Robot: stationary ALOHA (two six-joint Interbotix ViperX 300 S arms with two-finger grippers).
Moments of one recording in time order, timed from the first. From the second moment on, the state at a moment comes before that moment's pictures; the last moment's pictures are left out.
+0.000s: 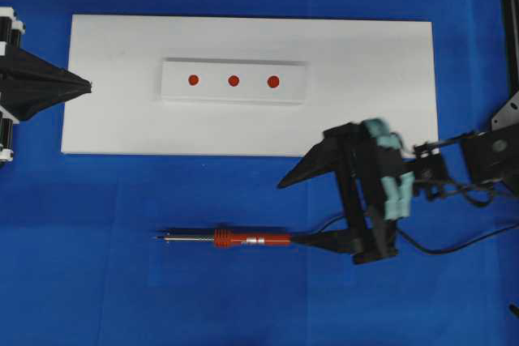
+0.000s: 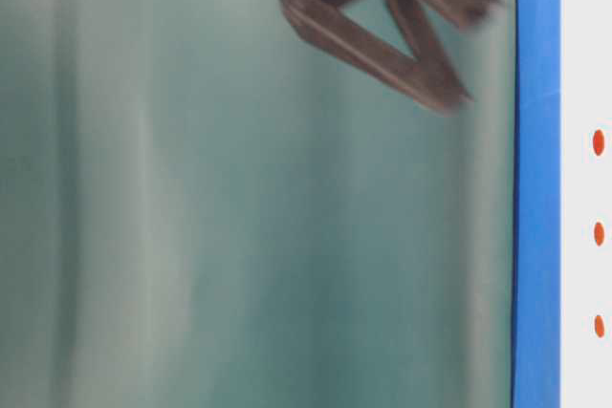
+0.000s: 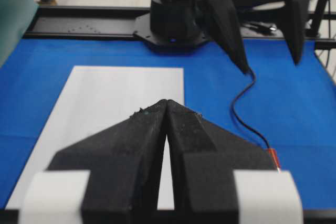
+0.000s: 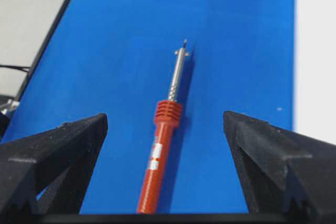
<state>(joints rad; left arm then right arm) 0.01 -0.97 1.21 0.00 -0.30 0.00 0.26 -0.17 0.76 0.08 -0.20 0.21</state>
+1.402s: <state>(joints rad) 0.04 -0.97 1.24 0.00 -0.32 0.01 0.32 0.37 0.57 0.35 -0.38 0.20</state>
